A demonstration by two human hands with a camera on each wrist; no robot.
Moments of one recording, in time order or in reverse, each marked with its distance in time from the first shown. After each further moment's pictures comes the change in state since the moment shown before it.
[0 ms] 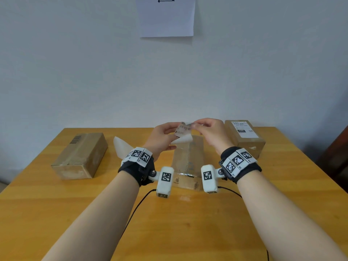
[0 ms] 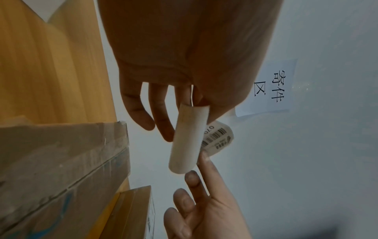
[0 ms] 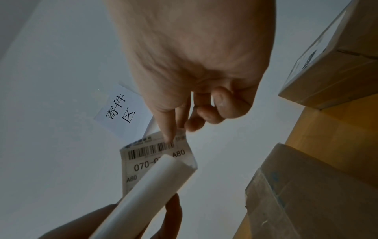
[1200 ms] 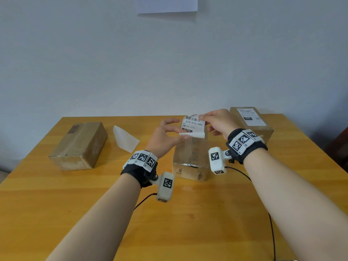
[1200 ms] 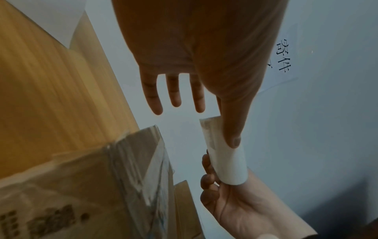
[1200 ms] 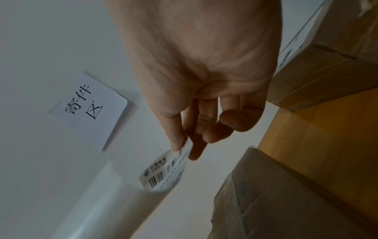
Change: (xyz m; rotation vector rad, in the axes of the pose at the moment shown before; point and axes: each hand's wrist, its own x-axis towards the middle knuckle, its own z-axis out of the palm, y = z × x) left_hand 0.004 -0.046 -0.003 0.234 0.040 0.178; right_hand 0.034 0.027 -0.006 -0.152 -0.059 0.211
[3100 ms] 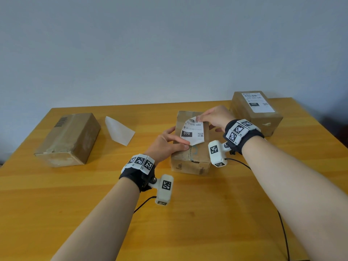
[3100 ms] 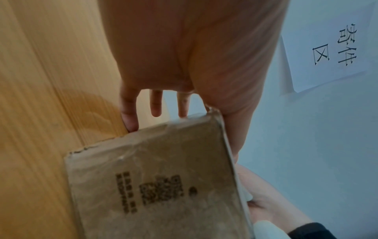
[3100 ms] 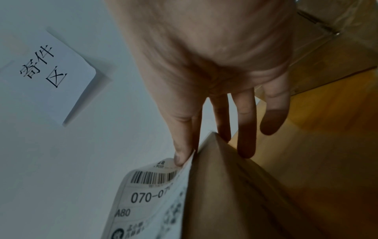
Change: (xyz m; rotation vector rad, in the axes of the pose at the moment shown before) left_hand 0.001 -0.050 0.022 -0.120 -0.187 -0.257; right_hand 0.052 0.051 0.018 -0.179 -0.123 0.105
